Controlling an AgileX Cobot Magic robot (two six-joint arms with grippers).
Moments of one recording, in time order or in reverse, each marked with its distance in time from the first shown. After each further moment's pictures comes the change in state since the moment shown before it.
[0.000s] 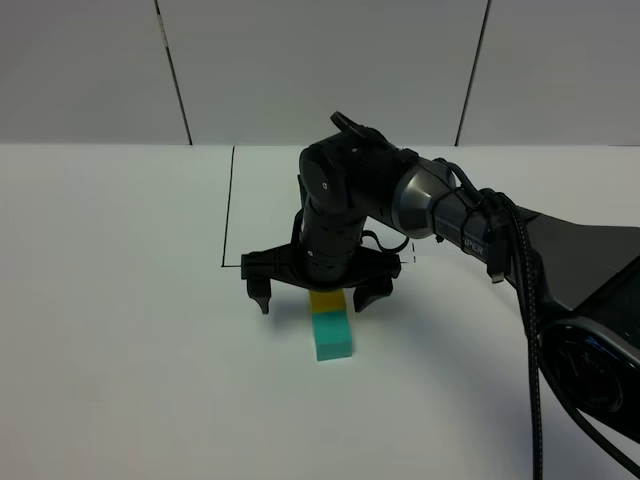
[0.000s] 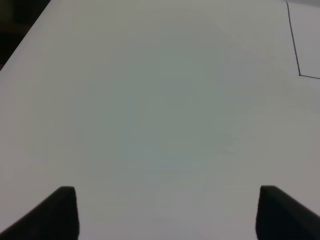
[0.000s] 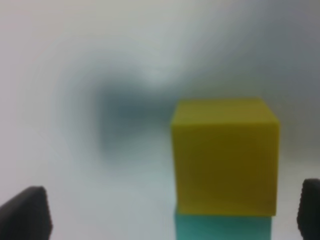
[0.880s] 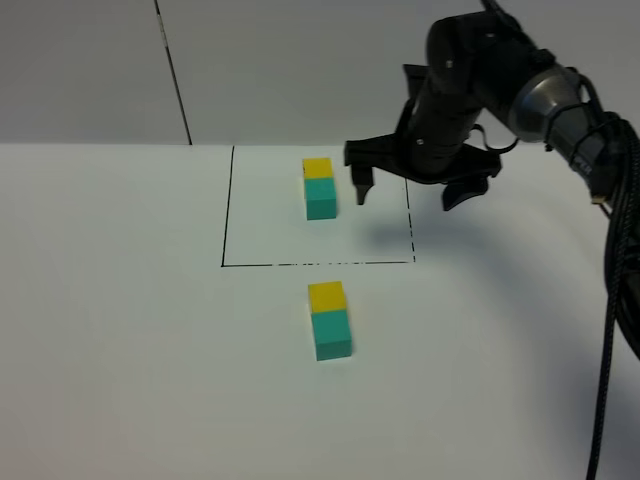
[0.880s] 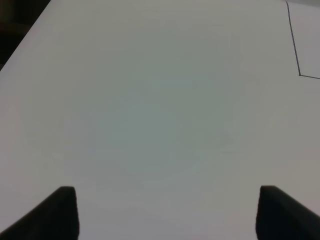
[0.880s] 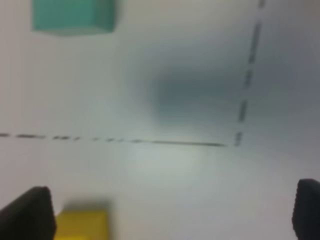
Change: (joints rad) left arm 0.000 0.000 0.000 0.000 0.000 0.000; right arm -0.294 -0.003 -0.218 -0.002 0.132 -0.189
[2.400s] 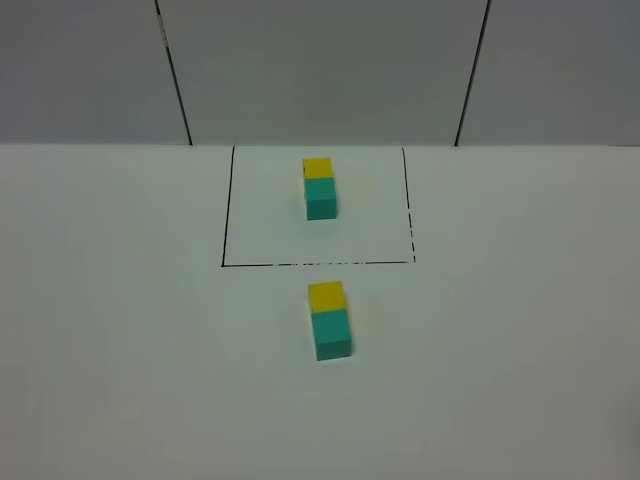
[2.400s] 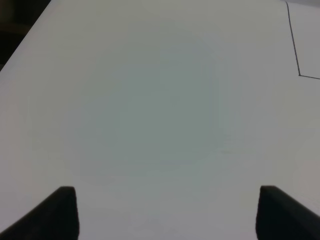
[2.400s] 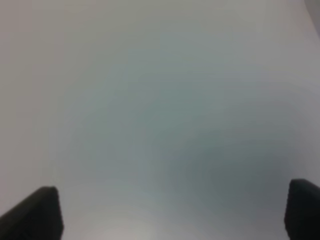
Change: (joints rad) left arm 0.000 0.000 0.000 0.000 0.000 0.000; right arm -0.366 -1.596 1.278 -0.181 -0.092 -0.076
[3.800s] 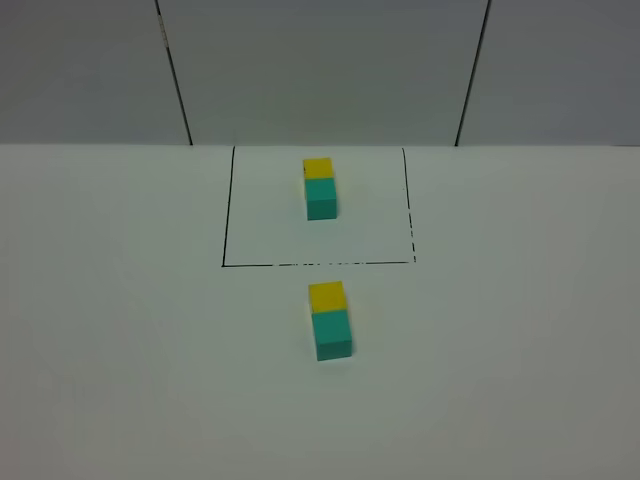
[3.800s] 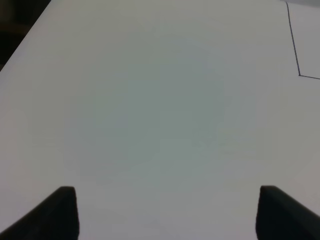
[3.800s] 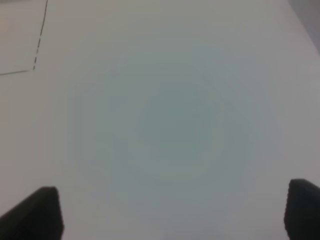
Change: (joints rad) left arm 0.000 0.000 0.000 0.000 0.000 0.000; right arm 0.036 -0.693 0.413 0.022 -0.068 -0.116
